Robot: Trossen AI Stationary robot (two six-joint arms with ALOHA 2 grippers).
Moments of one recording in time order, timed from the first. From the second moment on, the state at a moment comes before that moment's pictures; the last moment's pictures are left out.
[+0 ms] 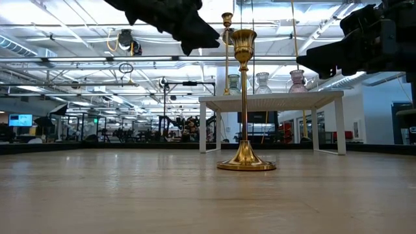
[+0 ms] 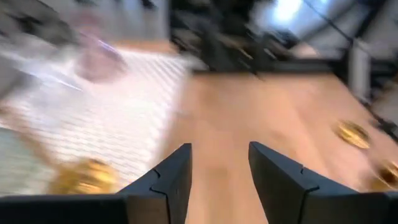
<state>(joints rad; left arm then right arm) 0.29 1.54 1.21 -0.13 0.38 0.13 -0.12 0.62 0.02 0.66 -0.13 -0.07</state>
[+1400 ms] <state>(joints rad) -0.04 1.94 1.21 0.22 0.38 0.13 -0.12 0.62 0.02 0.68 -0.13 -0.07</state>
